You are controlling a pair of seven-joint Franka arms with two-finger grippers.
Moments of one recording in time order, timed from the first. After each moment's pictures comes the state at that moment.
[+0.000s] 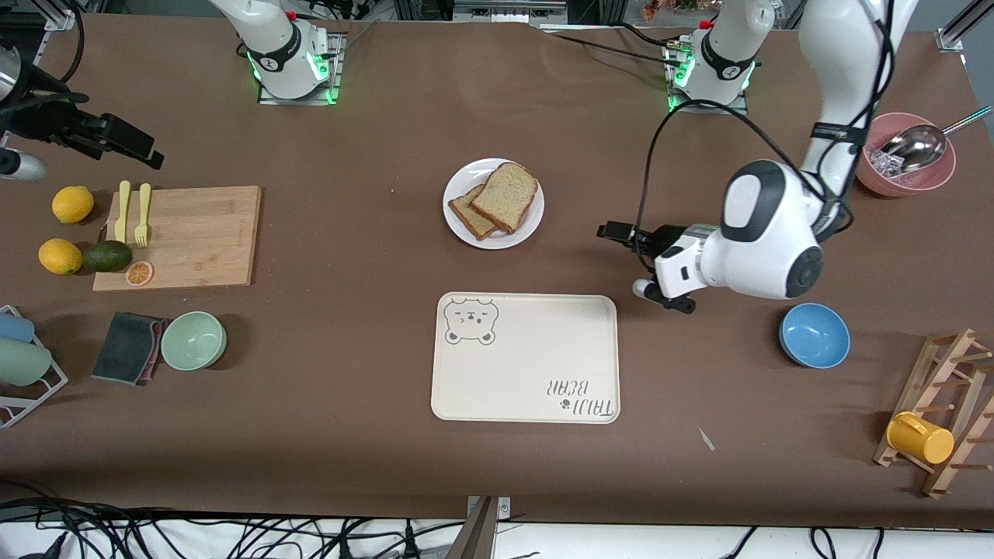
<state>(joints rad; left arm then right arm) -0.08 0.46 -0.26 -1.78 -0.61 1.89 0.20 -0.05 -0.06 0.07 -1.63 0.10 1.49 0.21</state>
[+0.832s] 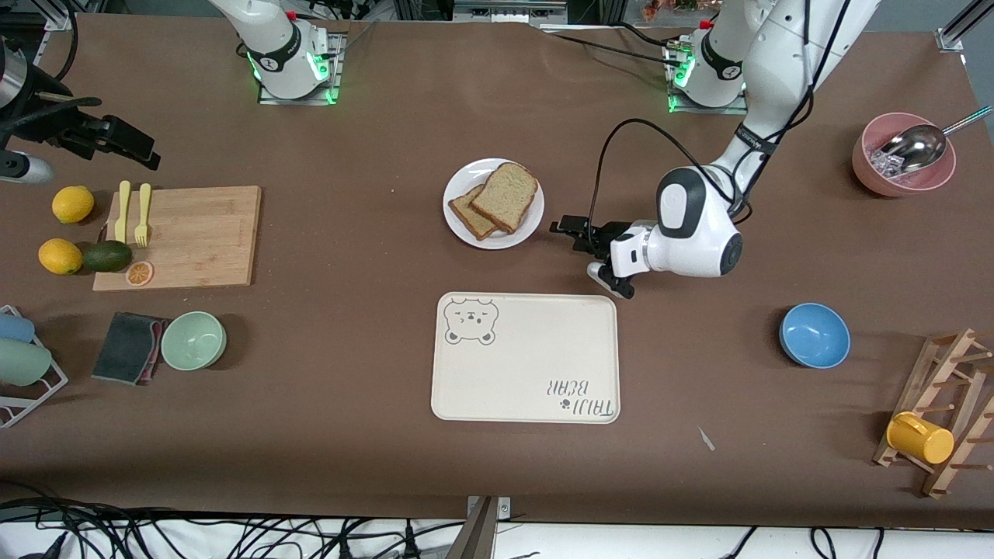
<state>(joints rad) -0.10 0.57 -0.34 -1.99 -0.90 2.22 0.61 -0.03 -0.03 0.08 -1.60 0.02 1.47 0.21</state>
